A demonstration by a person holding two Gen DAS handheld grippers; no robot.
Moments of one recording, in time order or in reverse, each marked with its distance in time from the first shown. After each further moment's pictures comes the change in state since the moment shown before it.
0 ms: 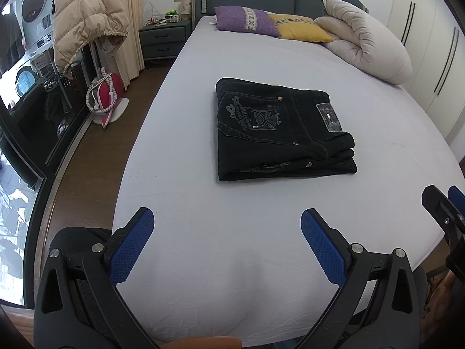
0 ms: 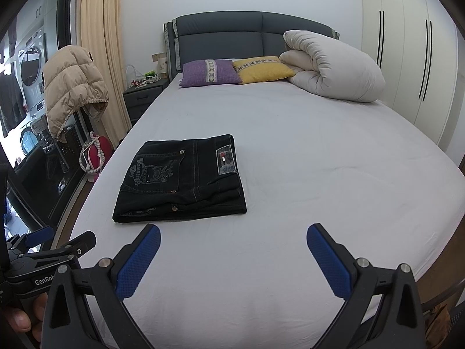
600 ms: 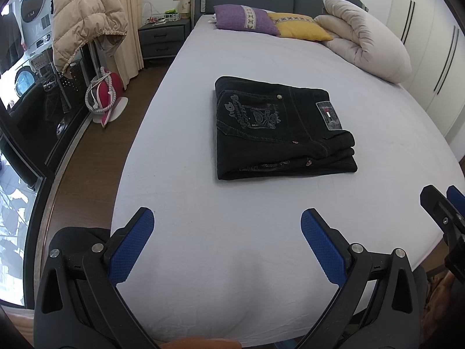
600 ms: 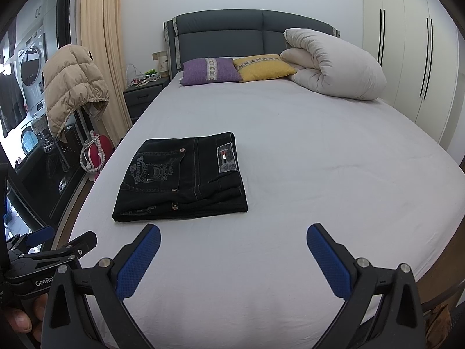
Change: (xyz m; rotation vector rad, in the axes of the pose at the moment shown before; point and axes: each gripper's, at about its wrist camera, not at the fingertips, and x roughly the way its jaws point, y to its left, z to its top) left arm 0.006 -0.002 0.002 0.014 0.008 -0.008; right arm 0.002 0.002 -0.002 -0.001 0.005 0.004
